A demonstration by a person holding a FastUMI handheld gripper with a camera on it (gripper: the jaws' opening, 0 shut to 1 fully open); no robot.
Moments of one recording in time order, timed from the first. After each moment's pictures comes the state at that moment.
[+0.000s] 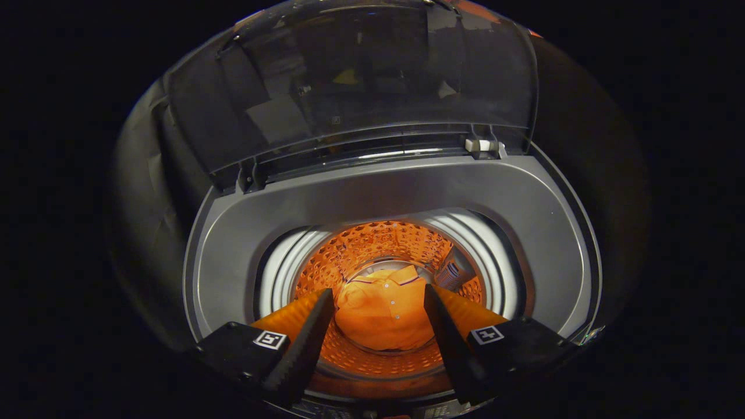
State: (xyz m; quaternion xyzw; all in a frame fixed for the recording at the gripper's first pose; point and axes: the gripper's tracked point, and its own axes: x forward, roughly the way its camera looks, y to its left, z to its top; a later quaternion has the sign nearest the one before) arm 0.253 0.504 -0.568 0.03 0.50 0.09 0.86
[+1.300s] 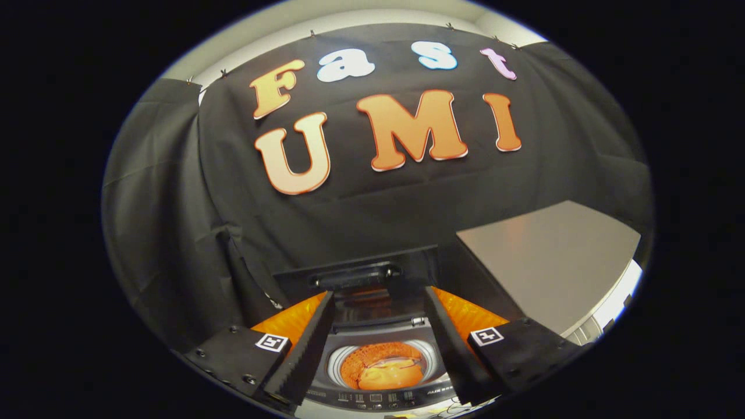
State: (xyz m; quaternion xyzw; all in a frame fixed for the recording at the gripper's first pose) arm 0.261 0.410 -0.190 0.11 0.19 0.12 0.97
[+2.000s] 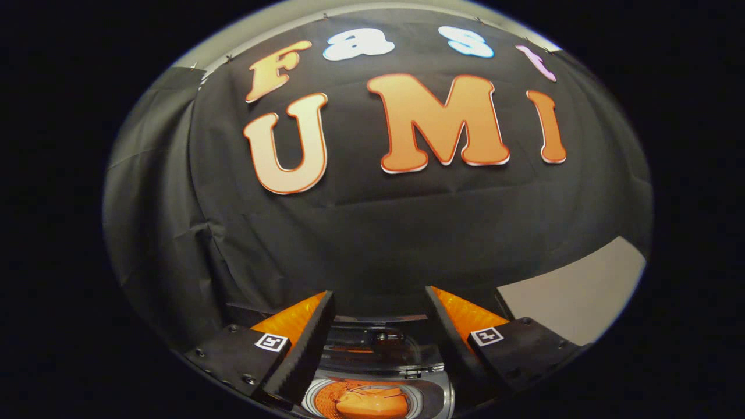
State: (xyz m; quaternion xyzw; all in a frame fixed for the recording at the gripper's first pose) arm 0.442 0.432 -0.238 0.08 0.21 0.15 0.96
